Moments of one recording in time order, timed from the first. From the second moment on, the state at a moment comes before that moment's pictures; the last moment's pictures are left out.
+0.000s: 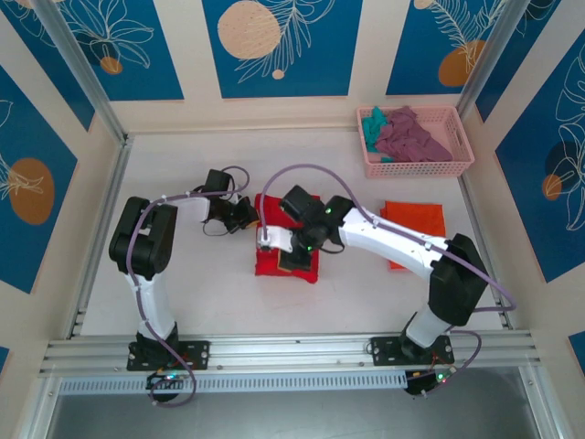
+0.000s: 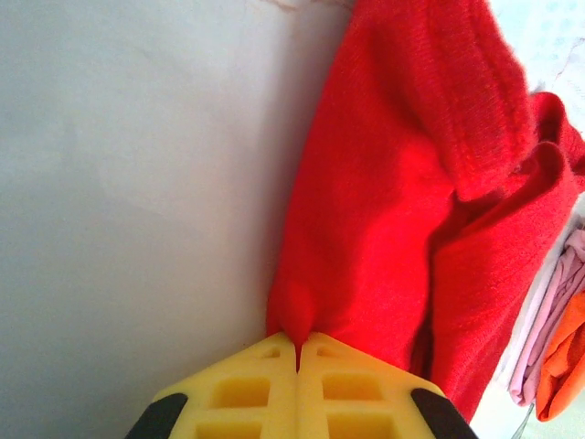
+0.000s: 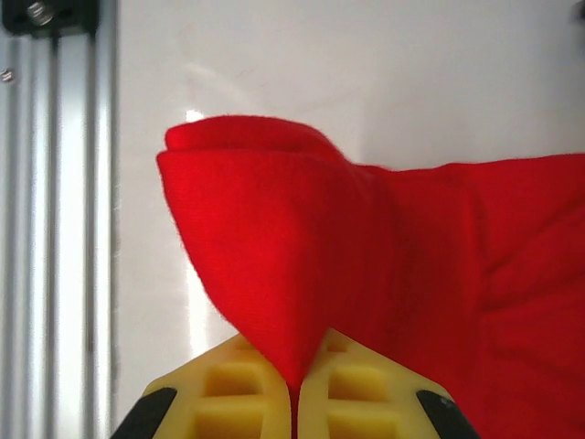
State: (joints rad) left arm -0.29 1.96 1.12 -0.22 0.58 -0.72; right arm 0.85 1.62 1.33 -0.89 -0.38 -0.59
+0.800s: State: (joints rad) left arm -0.29 1.99 1.13 -0.19 0.65 -0.68; right arm 0.57 2.06 1.76 -0.89 -0.39 -0.81
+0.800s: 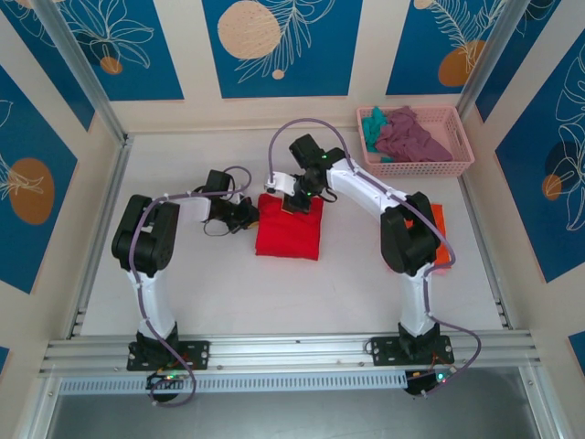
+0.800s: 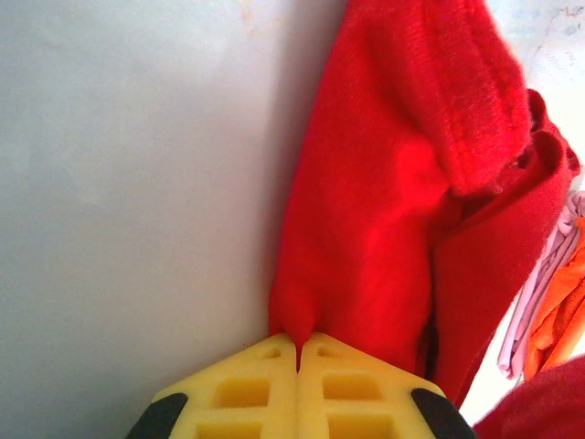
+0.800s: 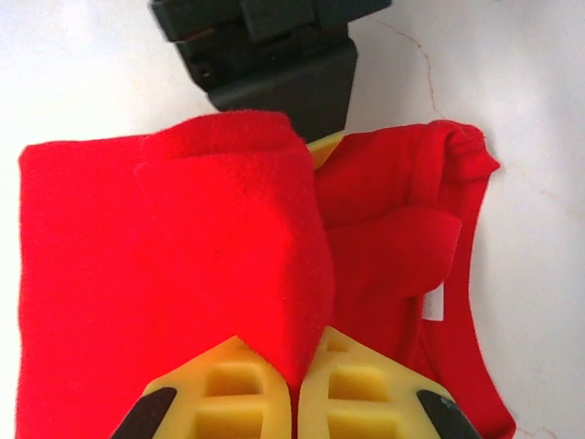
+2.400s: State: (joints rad) left arm -0.28 1.92 1.06 -0.23 0.59 -0.68; right arm 0.50 1.97 1.58 -0.50 -0.29 -0.49
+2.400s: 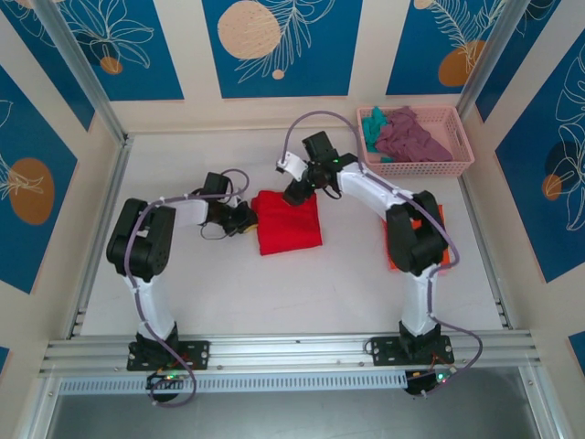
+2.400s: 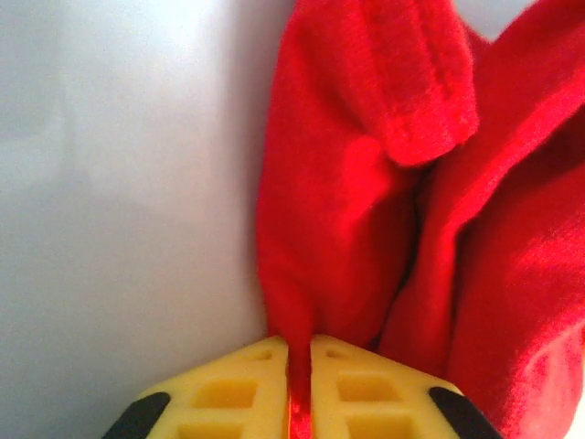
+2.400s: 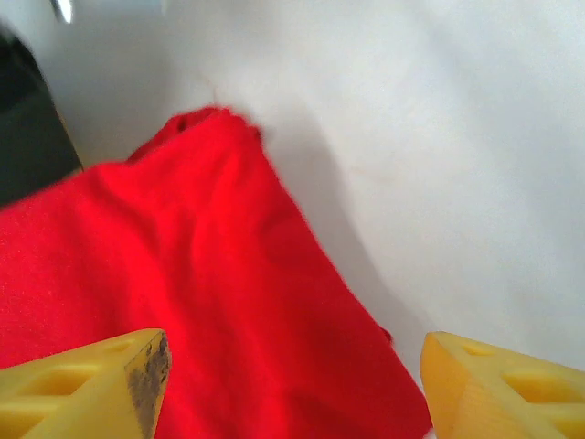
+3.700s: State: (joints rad) left arm -0.35 1.91 1.12 -0.29 0.36 -0.73; right arm 0.50 1.98 1.37 -0.46 -0.22 0.33
